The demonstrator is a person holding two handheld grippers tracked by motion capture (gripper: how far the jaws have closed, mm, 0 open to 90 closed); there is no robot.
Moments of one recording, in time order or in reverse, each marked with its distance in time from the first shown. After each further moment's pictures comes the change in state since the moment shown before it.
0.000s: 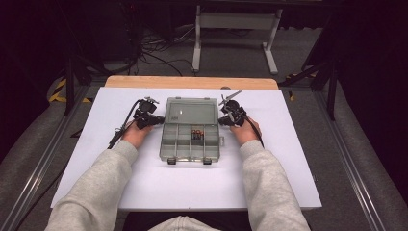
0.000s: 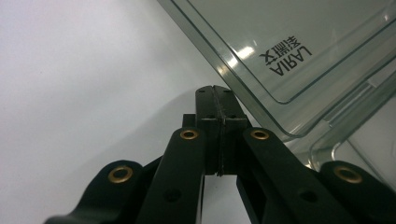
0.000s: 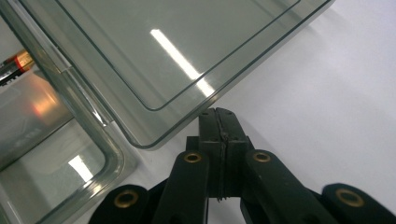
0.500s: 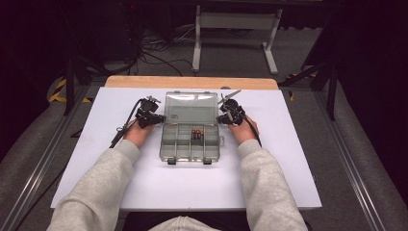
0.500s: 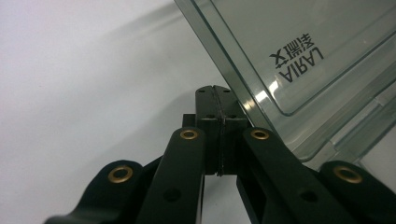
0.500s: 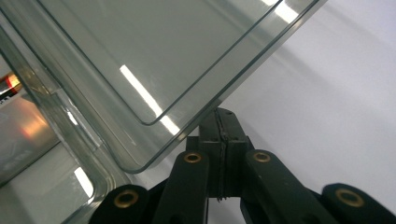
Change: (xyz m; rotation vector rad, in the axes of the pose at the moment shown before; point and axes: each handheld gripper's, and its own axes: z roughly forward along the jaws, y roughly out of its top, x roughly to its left) left arm -0.001 0.004 0.004 -0.015 0.010 -0.002; right arm -0.002 0.004 0.006 -0.039 -0.003 0.010
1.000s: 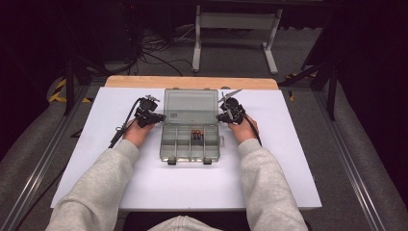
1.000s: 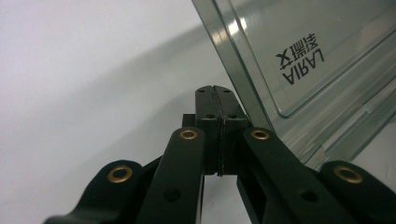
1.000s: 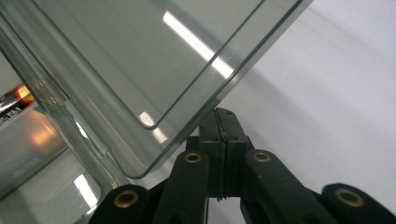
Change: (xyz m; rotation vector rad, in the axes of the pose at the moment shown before) left arm 0.000 0.002 -0.006 -0.021 -0.007 -0.010; right arm 0.000 0.003 -0.005 -0.029 -0.004 0.001
